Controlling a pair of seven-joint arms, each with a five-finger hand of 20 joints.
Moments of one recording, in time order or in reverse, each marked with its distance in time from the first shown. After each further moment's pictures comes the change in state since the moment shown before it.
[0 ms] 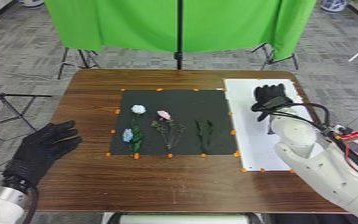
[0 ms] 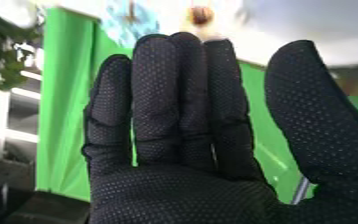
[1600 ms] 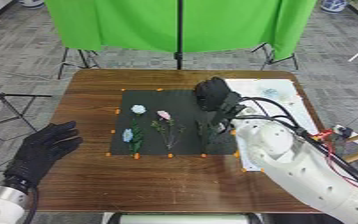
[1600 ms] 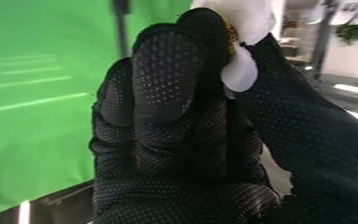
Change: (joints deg) left arm -0.2 0.0 0.2 0.0 0.1 0.0 -0.6; right arm 3.2 -4.2 -8.1 -13.1 7.4 10.9 -18.4
